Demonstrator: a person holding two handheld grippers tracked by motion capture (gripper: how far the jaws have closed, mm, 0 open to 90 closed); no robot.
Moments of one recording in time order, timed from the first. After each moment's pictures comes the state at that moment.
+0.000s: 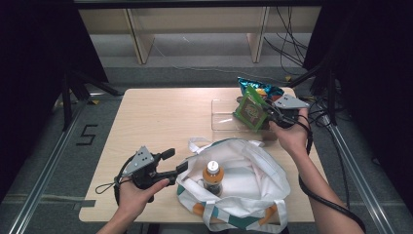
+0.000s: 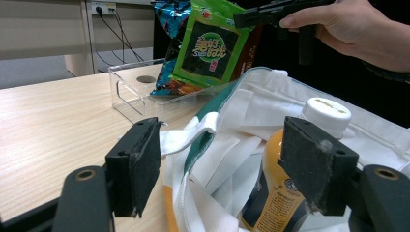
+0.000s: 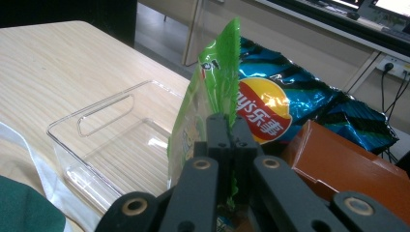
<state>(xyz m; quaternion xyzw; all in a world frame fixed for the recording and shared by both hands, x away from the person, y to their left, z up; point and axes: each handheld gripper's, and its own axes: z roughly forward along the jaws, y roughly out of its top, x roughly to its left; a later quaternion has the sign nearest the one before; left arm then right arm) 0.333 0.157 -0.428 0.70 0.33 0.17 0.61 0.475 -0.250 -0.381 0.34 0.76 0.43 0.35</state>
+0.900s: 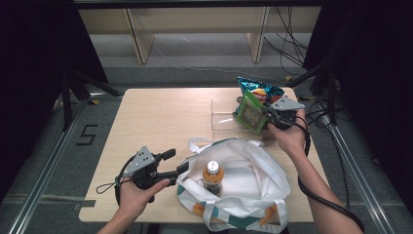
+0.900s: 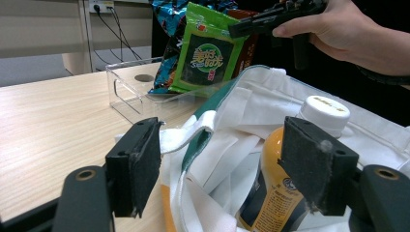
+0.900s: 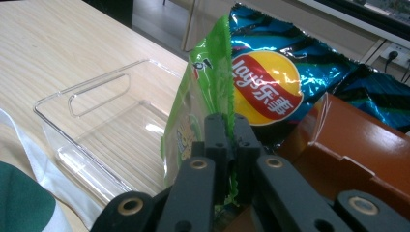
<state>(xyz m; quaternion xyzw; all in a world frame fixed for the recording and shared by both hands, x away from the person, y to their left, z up) 0.333 0.156 -0.429 0.70 0.32 0.16 0.61 0.480 -0.249 -0.395 0.35 0.77 0.41 0.34</state>
